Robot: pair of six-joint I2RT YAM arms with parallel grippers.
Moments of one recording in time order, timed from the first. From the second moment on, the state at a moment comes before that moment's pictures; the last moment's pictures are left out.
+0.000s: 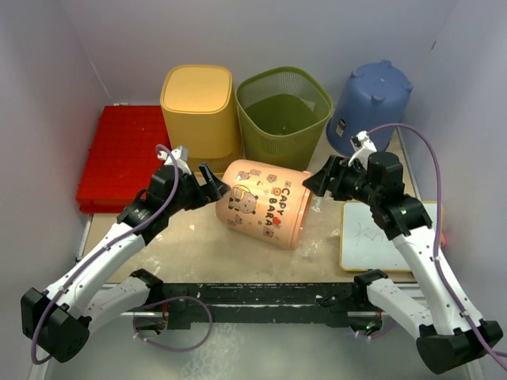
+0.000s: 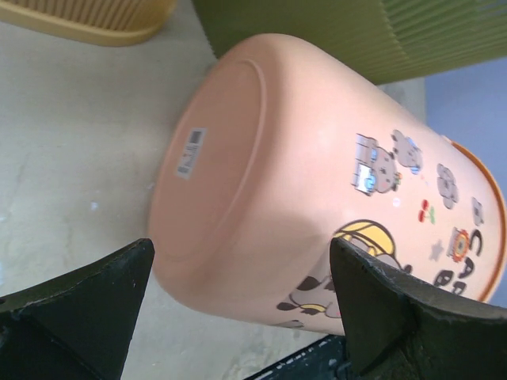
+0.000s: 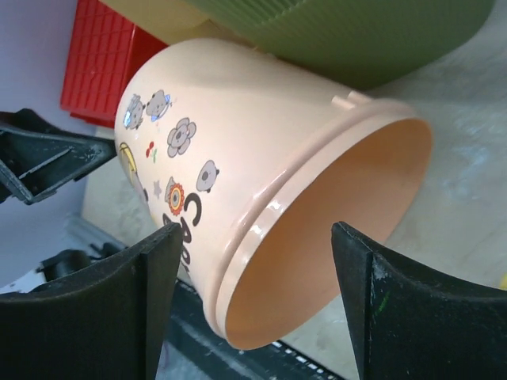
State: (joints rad) left arm -0.51 0.93 0.77 -0.36 0.00 -0.81; right arm 0.30 0.87 1.00 -0.61 -0.28 0.50
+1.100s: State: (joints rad) left arm -0.48 1.05 0.83 -0.24 0.22 -0.79; right arm 0.30 0.89 0.61 -0.01 -0.57 0.98
